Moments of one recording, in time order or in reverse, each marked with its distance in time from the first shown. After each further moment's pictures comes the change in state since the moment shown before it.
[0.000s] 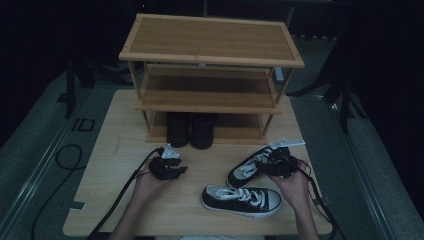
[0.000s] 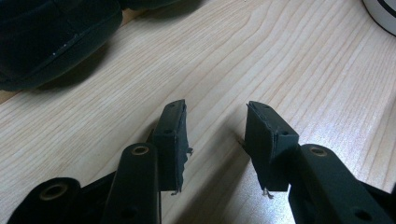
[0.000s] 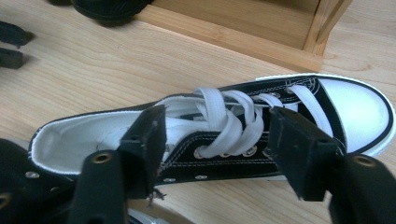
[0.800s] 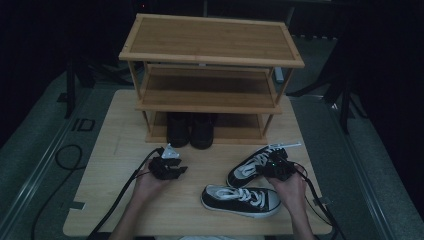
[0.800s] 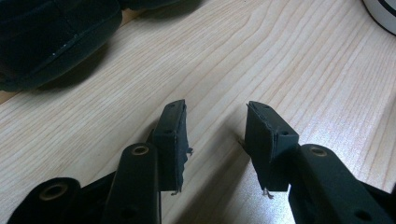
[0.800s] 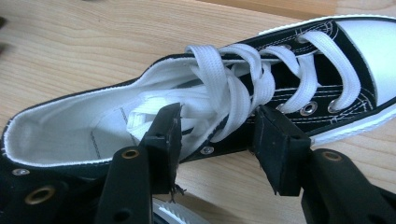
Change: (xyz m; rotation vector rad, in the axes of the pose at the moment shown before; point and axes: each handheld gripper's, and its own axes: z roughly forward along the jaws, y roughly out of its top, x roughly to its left) left arm 0.000 0.000 0.000 0.000 -0.001 0.001; right arm 0.001 -0.008 0.013 0.124 -0.005 0.127
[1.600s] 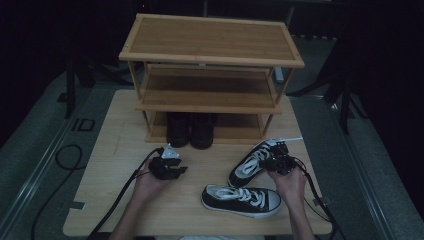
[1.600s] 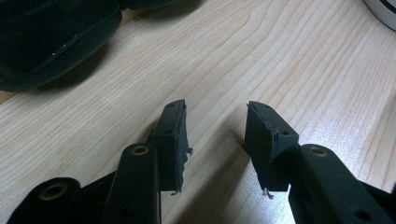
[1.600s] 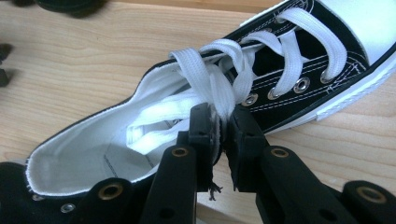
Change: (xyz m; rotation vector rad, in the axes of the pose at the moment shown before) left arm 0.000 0.000 0.000 0.000 -0.002 0.001; right arm -0.004 0.015 -0.001 0.027 0.014 0.100
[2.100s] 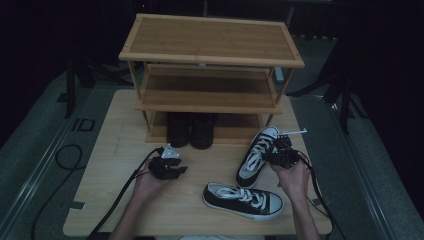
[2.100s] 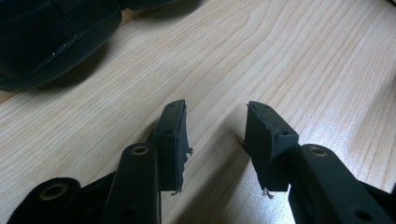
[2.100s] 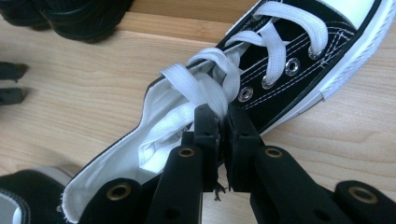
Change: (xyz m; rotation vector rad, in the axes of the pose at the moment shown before) left arm 0.000 0.000 0.000 -0.002 -0.002 -0.002; right arm 0.000 0.017 -0.018 -0.035 -0.003 -0.032
